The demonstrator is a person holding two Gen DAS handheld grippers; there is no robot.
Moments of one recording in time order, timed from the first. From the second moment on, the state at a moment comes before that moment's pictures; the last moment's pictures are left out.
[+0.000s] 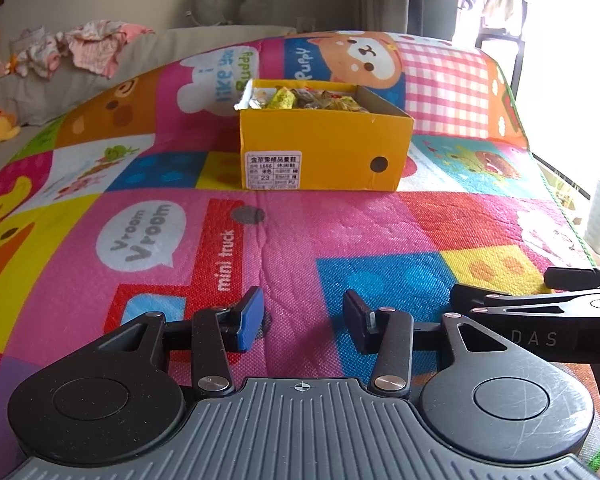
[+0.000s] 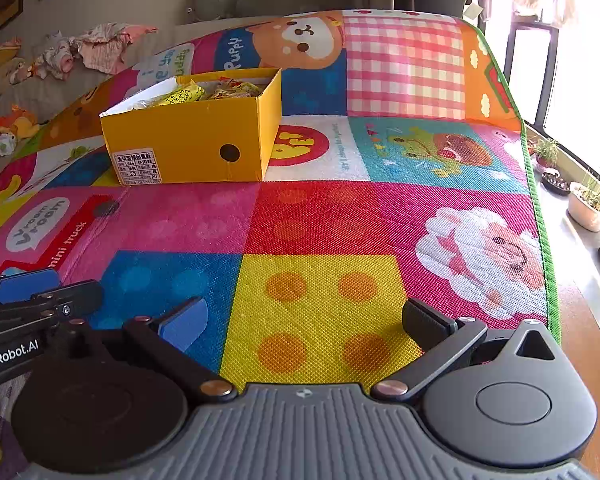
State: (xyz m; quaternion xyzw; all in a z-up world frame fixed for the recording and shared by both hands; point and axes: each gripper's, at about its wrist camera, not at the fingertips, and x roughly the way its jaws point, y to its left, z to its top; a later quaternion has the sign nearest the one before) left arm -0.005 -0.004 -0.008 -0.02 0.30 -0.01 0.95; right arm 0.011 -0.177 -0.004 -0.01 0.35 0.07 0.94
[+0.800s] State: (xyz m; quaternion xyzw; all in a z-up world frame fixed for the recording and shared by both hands) left arm -0.004 -0.002 -0.008 -0.04 0.30 -0.02 0.95; right arm 0.012 -0.177 -0.004 -0.01 0.35 0.07 0.94
